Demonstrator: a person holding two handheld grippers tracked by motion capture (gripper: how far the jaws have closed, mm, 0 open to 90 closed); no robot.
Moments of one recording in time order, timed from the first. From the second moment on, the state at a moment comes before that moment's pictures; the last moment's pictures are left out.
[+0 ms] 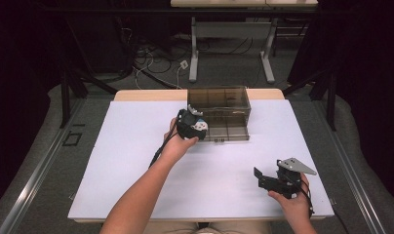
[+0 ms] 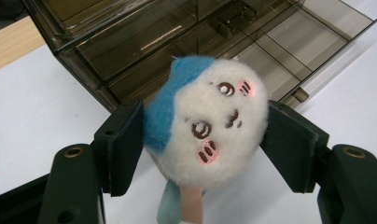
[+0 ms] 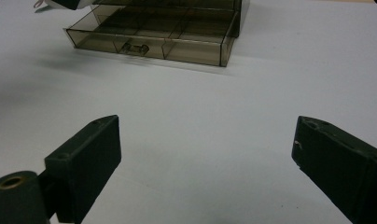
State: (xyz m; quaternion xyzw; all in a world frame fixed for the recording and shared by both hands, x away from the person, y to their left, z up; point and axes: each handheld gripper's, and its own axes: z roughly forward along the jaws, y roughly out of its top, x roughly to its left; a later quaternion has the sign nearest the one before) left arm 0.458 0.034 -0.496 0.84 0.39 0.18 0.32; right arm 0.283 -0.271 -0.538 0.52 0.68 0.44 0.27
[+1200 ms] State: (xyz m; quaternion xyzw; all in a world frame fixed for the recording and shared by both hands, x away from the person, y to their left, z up) left arm 0.465 0.025 -0.511 0.86 0.37 0.20 0.30; right arm 0.283 -0.272 -0.537 0.52 0.68 0.44 0.27
